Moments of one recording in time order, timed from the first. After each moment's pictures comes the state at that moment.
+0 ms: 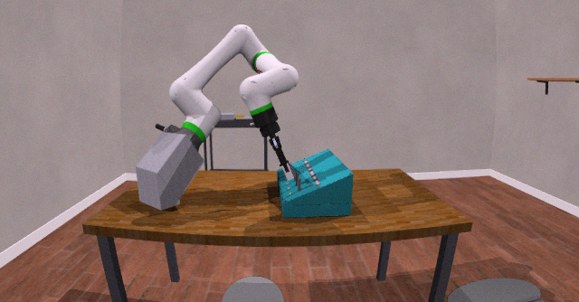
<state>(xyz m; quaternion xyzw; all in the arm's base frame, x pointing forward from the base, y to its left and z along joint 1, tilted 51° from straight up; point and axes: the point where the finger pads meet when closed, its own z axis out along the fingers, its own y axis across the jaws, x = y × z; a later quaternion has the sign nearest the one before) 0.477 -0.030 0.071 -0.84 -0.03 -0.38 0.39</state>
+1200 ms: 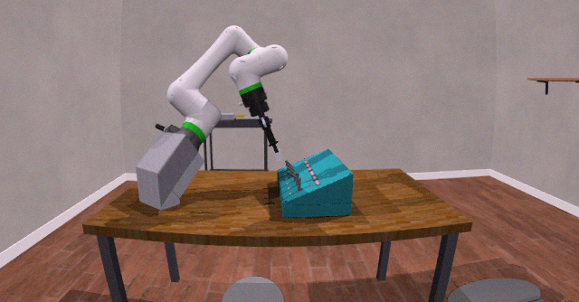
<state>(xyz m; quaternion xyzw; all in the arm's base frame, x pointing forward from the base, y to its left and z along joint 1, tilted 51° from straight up) 0.416 -0.088 0.101 -0.84 -0.03 -0.38 0.39</state>
